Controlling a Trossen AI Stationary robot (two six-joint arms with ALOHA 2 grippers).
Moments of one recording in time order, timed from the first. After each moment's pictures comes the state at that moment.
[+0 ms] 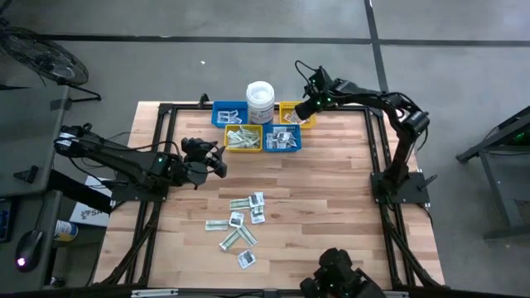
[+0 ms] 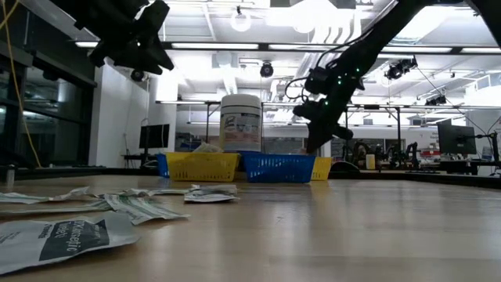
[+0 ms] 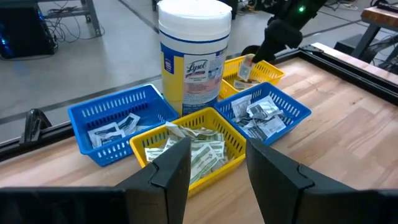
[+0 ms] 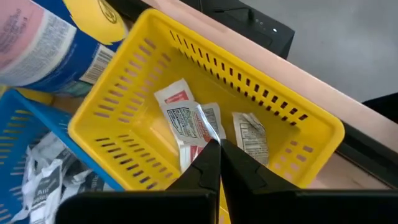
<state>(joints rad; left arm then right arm) -0.24 1.03 0.70 -0.36 -1.04 -0.77 -0.86 1.84 1.26 -0.44 -0.19 0.20</state>
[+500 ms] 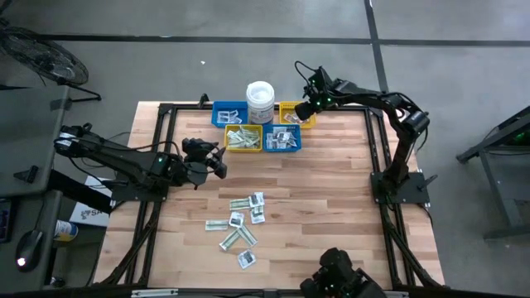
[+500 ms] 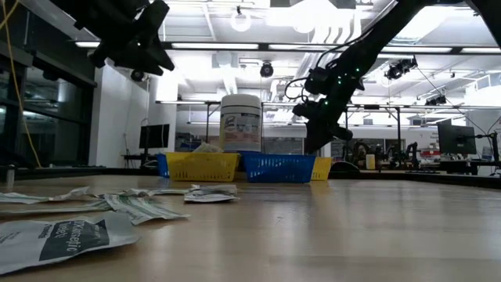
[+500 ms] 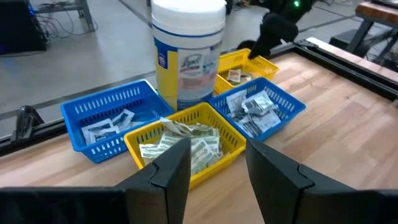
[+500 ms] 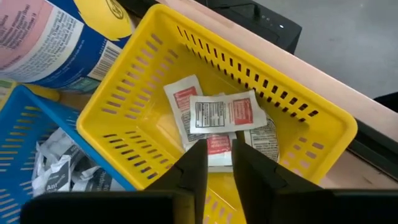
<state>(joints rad) -0.24 1.03 0.70 -0.36 -1.01 -0.77 -0.86 1.84 1.26 -0.45 -0.21 0.21</state>
